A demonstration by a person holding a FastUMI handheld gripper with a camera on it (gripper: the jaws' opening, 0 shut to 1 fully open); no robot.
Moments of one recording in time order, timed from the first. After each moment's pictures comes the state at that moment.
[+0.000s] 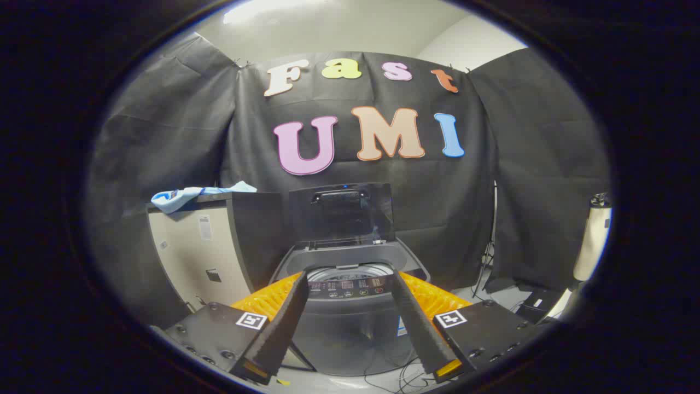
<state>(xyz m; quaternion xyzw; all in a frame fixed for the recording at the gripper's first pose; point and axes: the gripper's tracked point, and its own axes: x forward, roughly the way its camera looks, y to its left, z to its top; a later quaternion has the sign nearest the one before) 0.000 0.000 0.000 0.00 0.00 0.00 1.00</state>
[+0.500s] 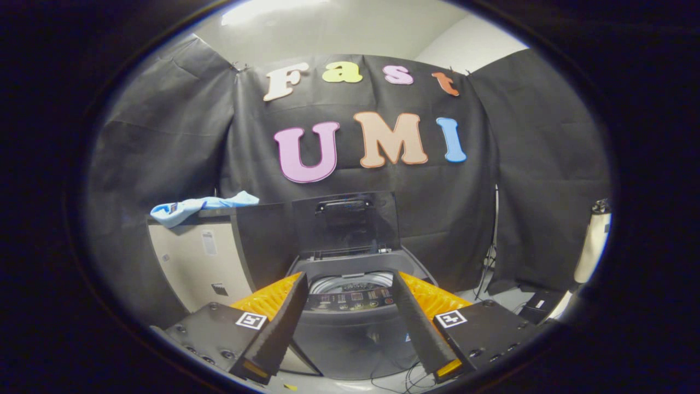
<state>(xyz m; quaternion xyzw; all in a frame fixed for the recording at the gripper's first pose) 0.015 0.022 0.033 0.00 -0.01 -0.01 1.00</state>
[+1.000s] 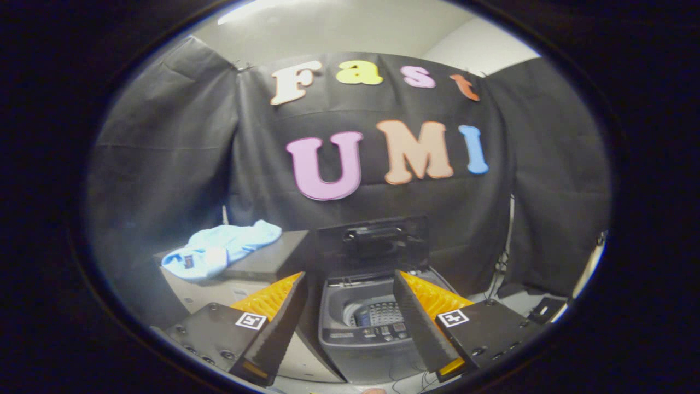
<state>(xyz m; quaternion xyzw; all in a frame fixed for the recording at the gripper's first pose) 0.071 0.147 0.144 -0.01 0.00 0.03 1.00</state>
